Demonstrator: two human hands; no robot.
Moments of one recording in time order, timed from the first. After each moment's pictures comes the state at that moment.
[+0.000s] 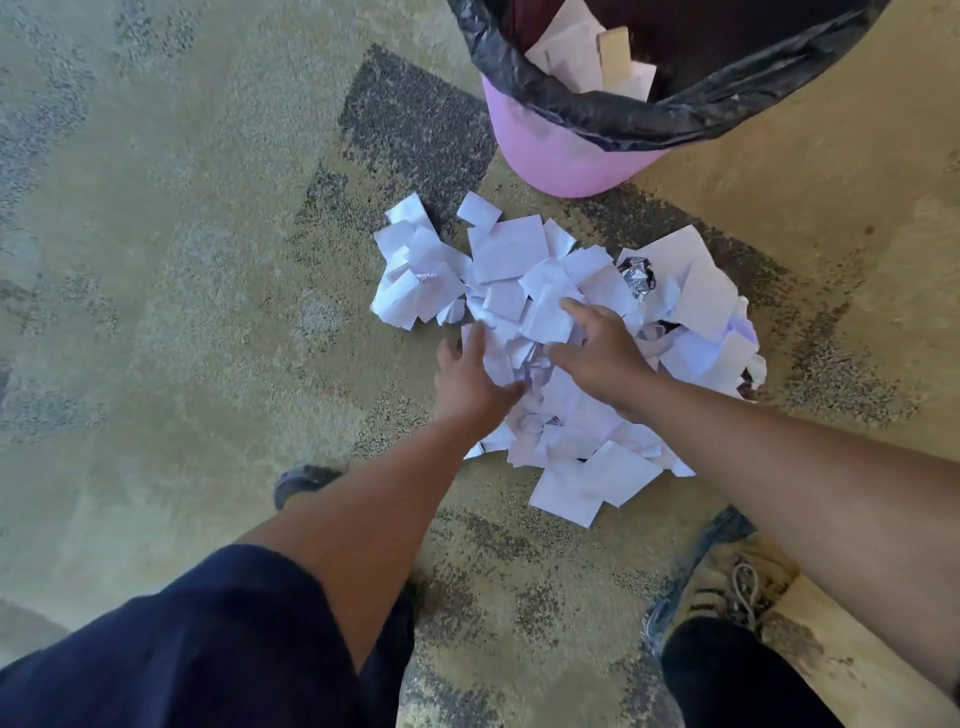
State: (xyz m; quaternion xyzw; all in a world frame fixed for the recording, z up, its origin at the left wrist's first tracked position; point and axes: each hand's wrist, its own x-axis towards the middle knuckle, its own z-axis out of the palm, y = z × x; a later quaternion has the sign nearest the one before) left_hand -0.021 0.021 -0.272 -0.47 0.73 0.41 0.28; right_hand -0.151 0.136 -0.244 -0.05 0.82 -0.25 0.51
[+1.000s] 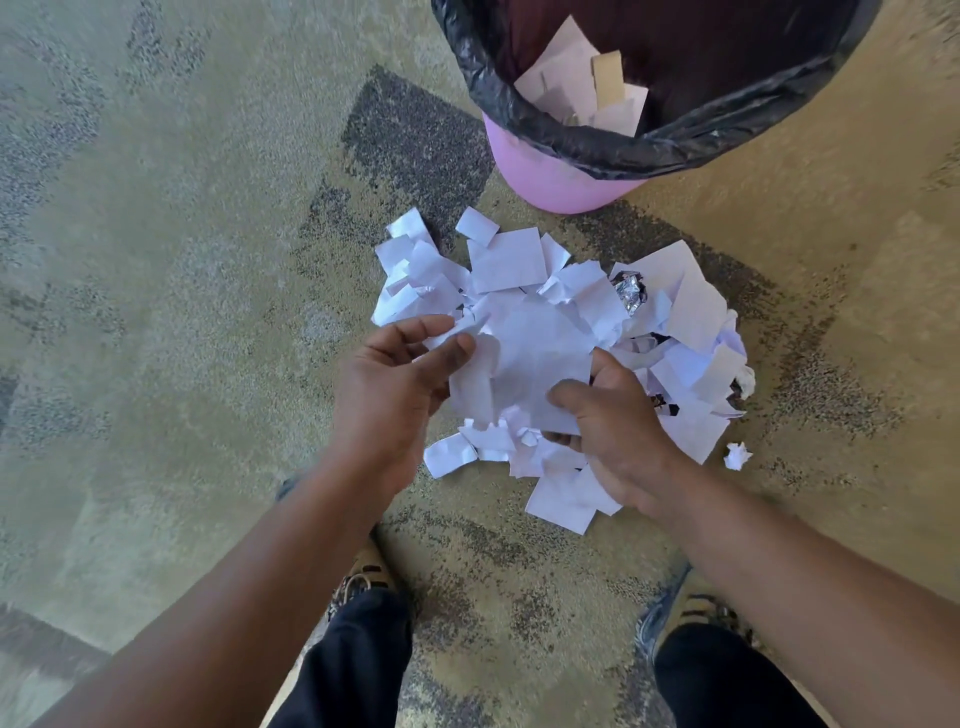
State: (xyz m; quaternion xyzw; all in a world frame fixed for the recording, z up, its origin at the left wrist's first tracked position) left_hand -0.023 -0.028 -0.129 -0.55 0.40 0.74 -0.02; right_hand -0.113 0.136 -0.143 0.17 0.66 -0.50 0.54
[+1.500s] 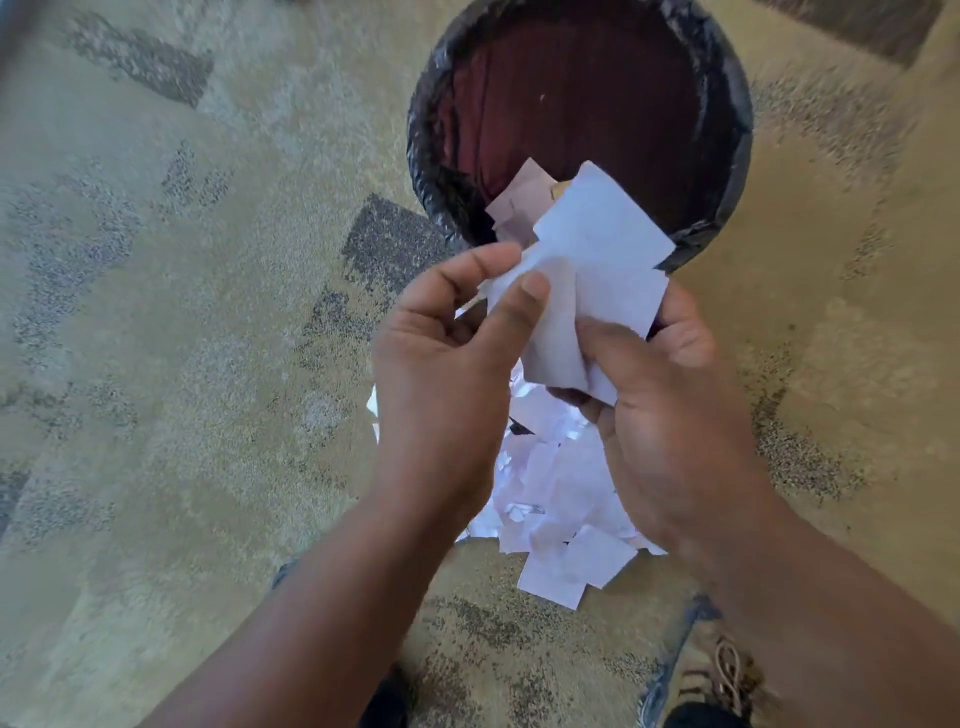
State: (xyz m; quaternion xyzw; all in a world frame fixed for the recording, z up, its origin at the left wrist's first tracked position) left_hand -0.134 -0.015 -0.018 -0.42 0.46 0.77 -0.13; right_hand -0.189 0.086 -0.008 0.14 0.61 -0.70 0.35
